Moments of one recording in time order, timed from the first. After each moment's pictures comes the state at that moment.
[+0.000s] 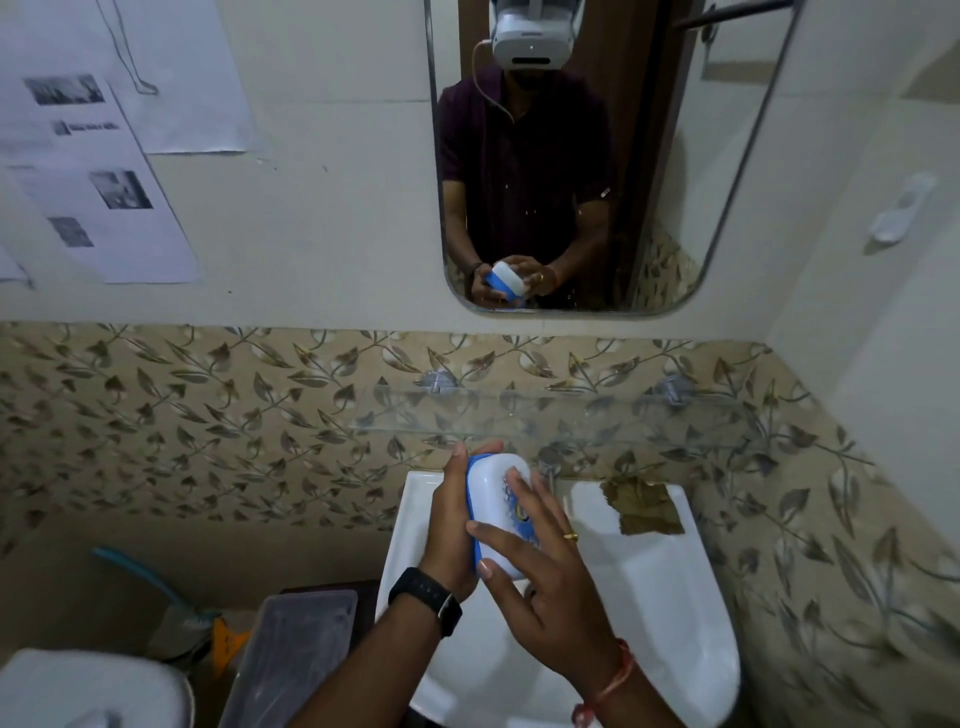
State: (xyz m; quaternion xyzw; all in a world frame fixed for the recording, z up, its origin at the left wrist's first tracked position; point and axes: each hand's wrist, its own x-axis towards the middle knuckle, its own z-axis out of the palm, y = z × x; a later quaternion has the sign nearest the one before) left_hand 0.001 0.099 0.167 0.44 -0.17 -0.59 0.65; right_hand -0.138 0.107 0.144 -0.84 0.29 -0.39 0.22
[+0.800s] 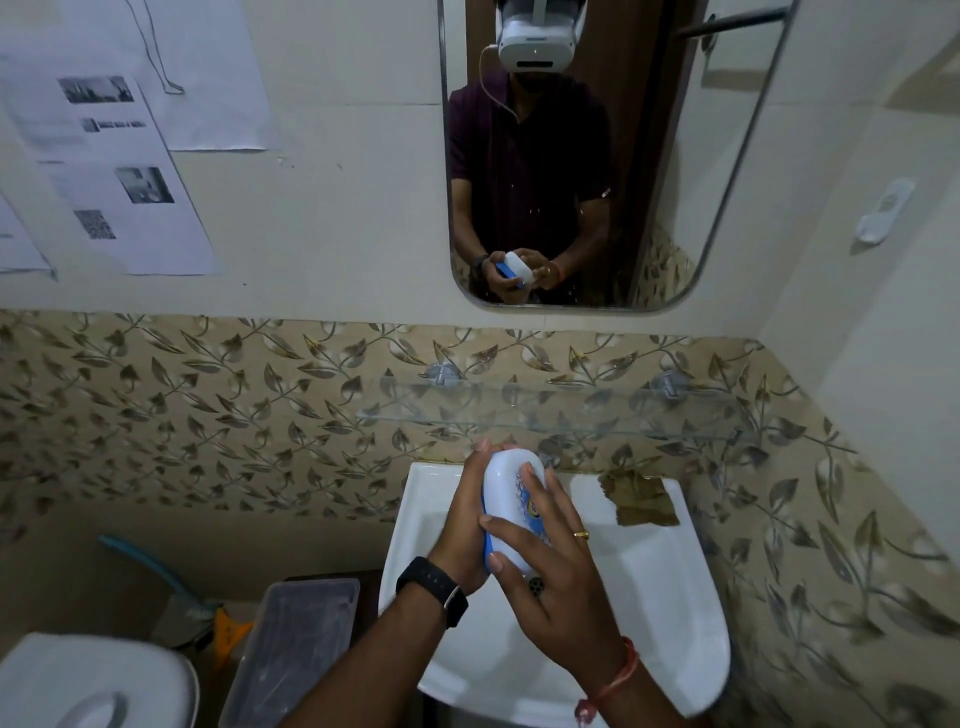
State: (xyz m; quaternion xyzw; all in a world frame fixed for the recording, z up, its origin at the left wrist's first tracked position) left_hand -0.008 0.113 0.165 0.39 -0.18 -0.68 0.59; right_hand -0.150 0.125 0.143 -0.84 0.30 -0.40 0.19
